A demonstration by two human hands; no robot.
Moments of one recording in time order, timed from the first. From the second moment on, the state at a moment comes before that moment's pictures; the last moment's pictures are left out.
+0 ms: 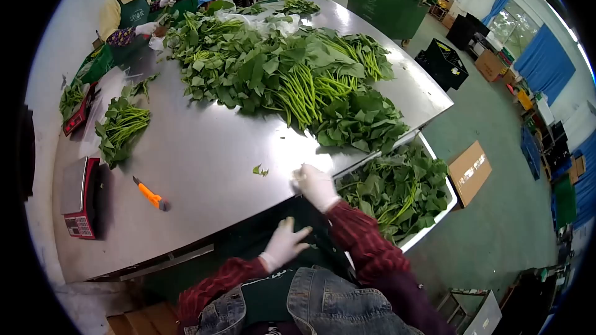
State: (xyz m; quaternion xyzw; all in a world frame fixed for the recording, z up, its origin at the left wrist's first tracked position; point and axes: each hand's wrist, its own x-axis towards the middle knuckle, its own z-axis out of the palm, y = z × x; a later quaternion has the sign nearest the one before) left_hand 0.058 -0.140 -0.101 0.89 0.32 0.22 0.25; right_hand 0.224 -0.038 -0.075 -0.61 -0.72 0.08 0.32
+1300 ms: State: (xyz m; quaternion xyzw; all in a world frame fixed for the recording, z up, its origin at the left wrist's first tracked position) left_hand -0.037 0.042 -0.045 0.42 0.62 0.43 0.50; right_hand 0.191 0.046 -0.010 -0.58 -0.50 0.52 0.36
